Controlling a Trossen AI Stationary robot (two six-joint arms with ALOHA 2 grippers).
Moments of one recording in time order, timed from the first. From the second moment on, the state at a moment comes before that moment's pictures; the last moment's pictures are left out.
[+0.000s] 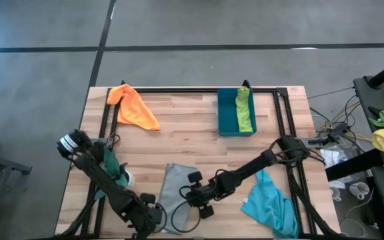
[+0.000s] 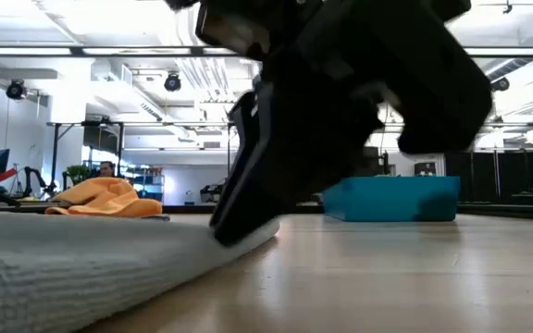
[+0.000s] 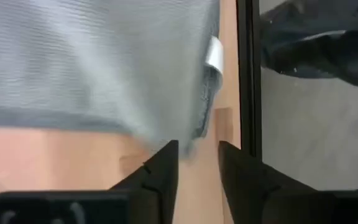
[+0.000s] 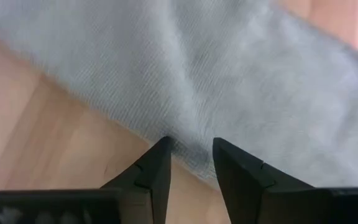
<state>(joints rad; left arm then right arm) -0.82 1.73 1.16 -0.54 0.07 -0.81 0.45 2.14 1.46 -0.24 0.15 0.03</state>
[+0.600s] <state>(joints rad) -0.75 1.89 1.15 -0.46 -0.28 -0.75 0.51 2.22 1.47 -0.01 0.07 0.37</state>
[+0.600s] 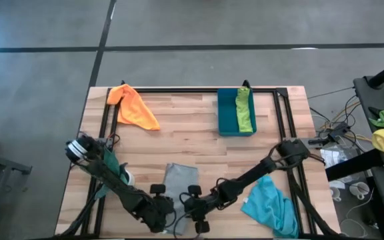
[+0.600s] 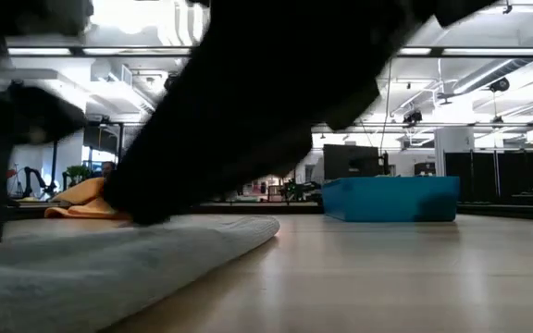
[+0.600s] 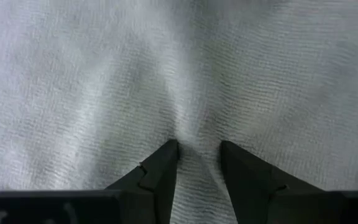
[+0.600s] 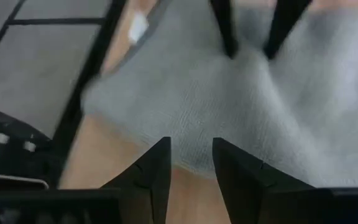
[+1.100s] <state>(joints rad) -0.74 1.73 1.15 -0.61 -0.24 -0.81 0.46 2.18 1.47 -0.20 0.08 0.33</state>
